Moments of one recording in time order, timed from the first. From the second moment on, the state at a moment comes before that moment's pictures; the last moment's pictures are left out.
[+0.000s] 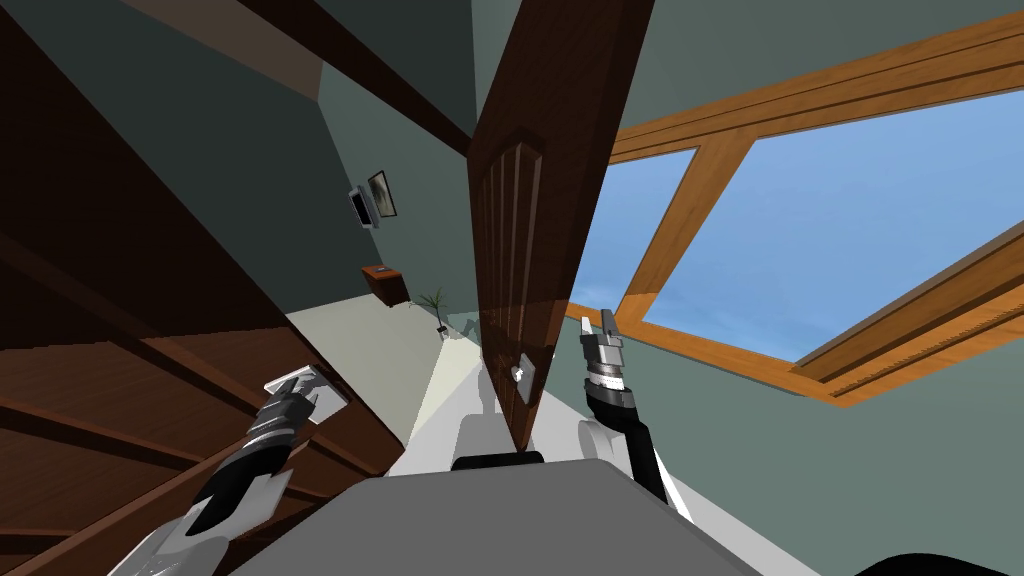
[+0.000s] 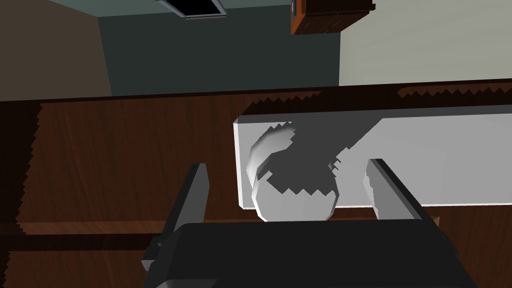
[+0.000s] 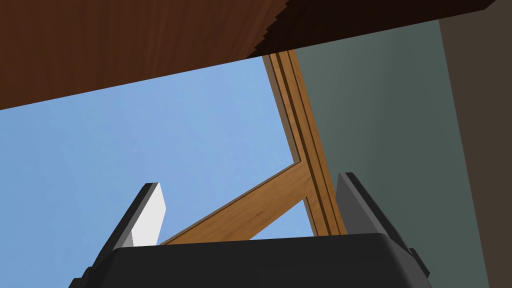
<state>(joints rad) 0.03 0.42 0.71 -0.83 -0.23 -0.56 0.51</state>
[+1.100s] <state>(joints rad) 0.03 0.42 0.71 -0.82 -0.23 -0.56 0.51</state>
